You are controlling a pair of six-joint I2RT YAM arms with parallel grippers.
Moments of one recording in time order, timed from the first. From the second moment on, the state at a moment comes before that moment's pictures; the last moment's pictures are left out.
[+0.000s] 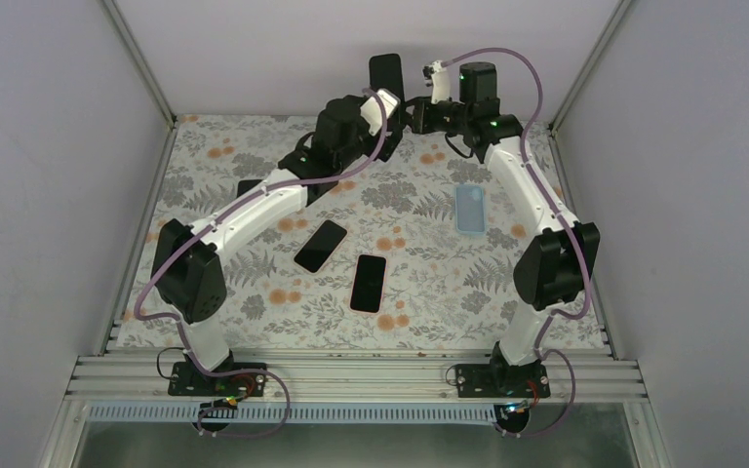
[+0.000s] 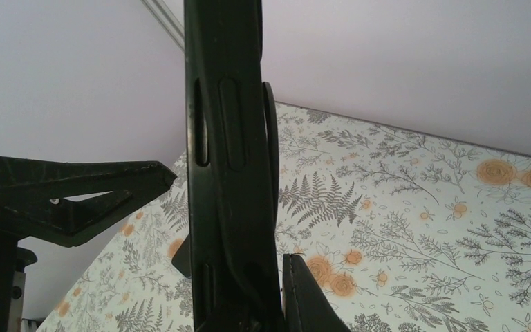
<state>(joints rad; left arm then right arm) -0.67 1.79 1.61 -0.04 -0.11 0.21 0.28 1.82 1.80 -0.44 -0.62 0.22</state>
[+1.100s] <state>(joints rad) -0.80 2.02 1.33 1.42 -0.68 1.27 0.33 1.79 1.75 -0.24 -0.69 0.29</state>
